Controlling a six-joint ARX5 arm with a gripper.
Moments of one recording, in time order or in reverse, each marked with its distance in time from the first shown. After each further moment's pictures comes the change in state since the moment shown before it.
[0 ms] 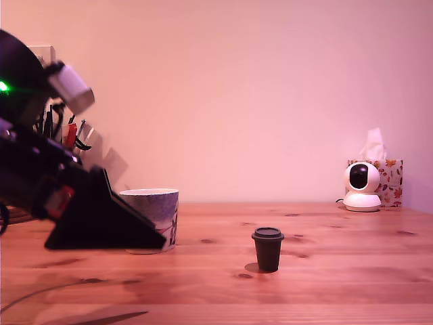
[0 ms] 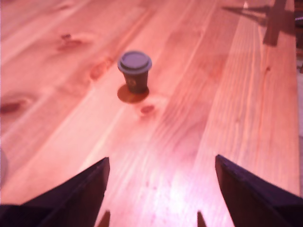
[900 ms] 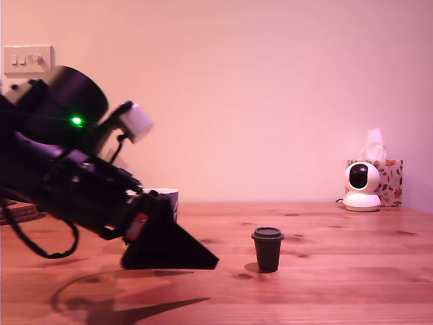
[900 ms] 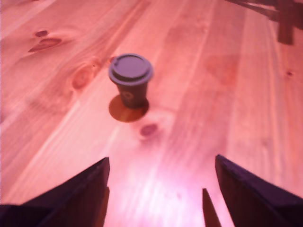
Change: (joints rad) arm -0.084 0.265 0.185 0.068 -0.019 -0.047
